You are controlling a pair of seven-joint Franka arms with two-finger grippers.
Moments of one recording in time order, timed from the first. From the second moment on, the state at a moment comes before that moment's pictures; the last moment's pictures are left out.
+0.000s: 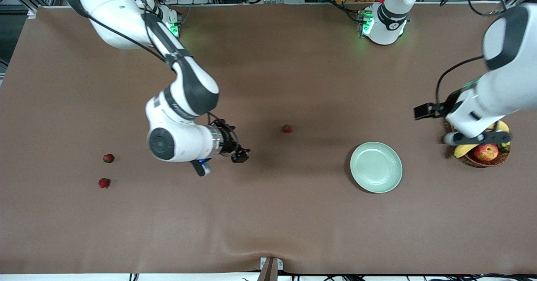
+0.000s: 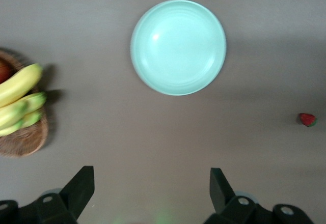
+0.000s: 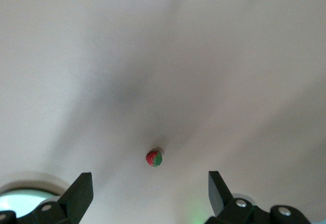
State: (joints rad) left arm -0.05 0.28 -0.14 -1.50 0.00 1.58 -0.18; right arm 0.29 0.73 0.21 -1.16 0.34 1.77 1.32
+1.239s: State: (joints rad) left arm -0.62 0.75 -0.16 -1.49 -0.01 2.23 -1.19; right arm -0.20 0.59 0.21 -1.32 -0.09 1.72 0.22
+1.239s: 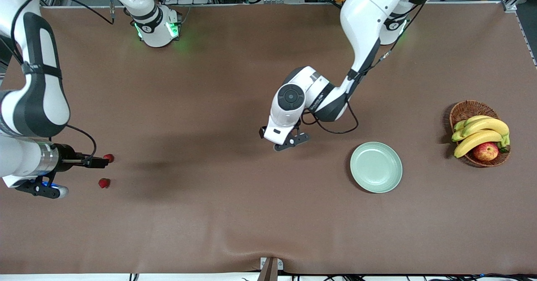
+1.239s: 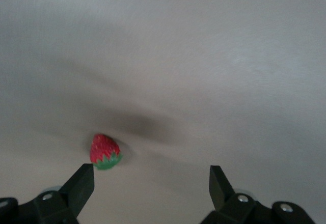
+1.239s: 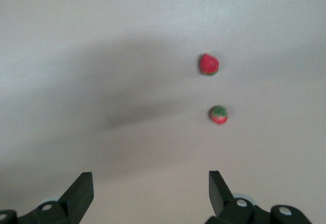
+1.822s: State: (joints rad) left arm -0.62 0.76 -0.15 -1.57 0.05 2.30 -1.50; right arm -0.33 0.63 0.20 -1.67 -0.13 2.16 -0.13
